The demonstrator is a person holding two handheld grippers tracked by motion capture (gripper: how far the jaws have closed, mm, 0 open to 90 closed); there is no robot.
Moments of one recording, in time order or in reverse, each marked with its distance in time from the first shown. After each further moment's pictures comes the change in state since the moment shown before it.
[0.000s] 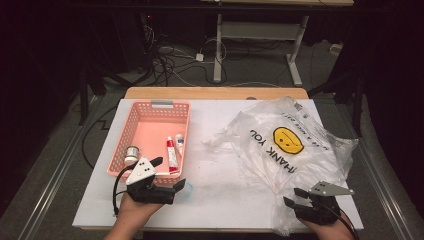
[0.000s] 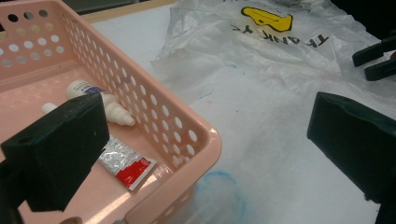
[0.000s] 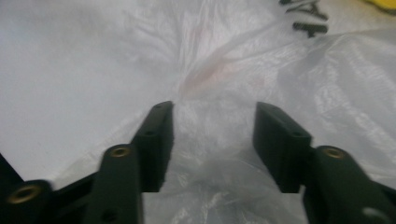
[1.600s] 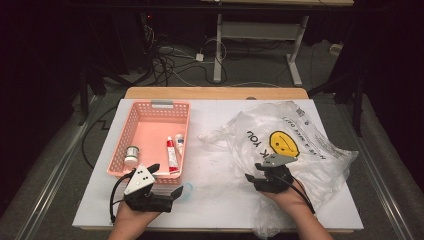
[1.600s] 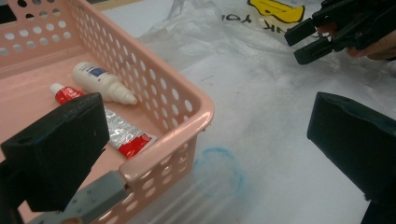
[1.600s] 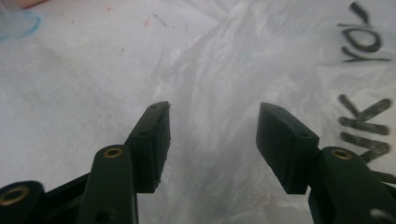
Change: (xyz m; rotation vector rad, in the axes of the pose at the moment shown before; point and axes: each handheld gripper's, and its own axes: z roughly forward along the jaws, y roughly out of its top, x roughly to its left) left arm -0.011 -0.014 -0.011 0.027 0.046 0.012; right arm 0.034 0.085 0.086 0.005 0.071 -0.189
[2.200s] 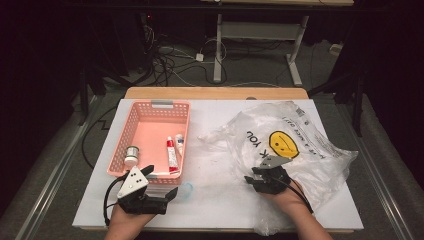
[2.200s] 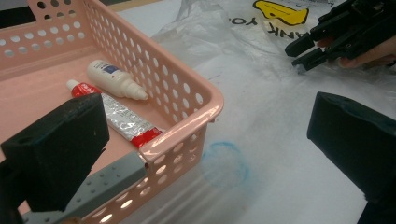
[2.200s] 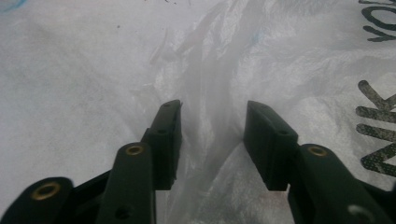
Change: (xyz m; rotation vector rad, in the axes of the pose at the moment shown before) left arm 0.004 -0.004 -0.011 -0.018 0.014 -0.007; right arm -0.002 -0.007 0.011 0.046 0.020 -0.021
